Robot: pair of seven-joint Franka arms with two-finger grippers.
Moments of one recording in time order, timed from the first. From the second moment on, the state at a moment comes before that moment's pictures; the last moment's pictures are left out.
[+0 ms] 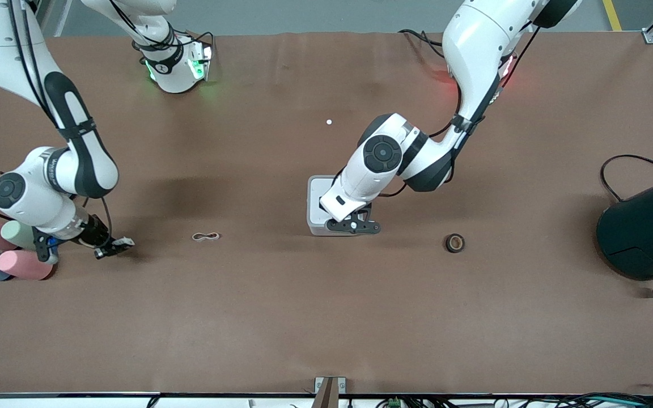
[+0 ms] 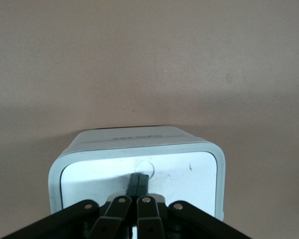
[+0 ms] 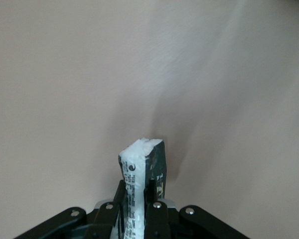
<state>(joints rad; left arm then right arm) -0.51 0.67 -0.24 -1.52 -0.05 2.31 -0.63 -0.06 0.47 -0.02 -1.97 0.06 2.53 0.97</state>
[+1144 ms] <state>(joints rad) -0.11 0.52 -0.23 -1.56 0.04 2.02 -0.26 0.50 0.44 0.00 -1.54 0.14 2.10 1.38</state>
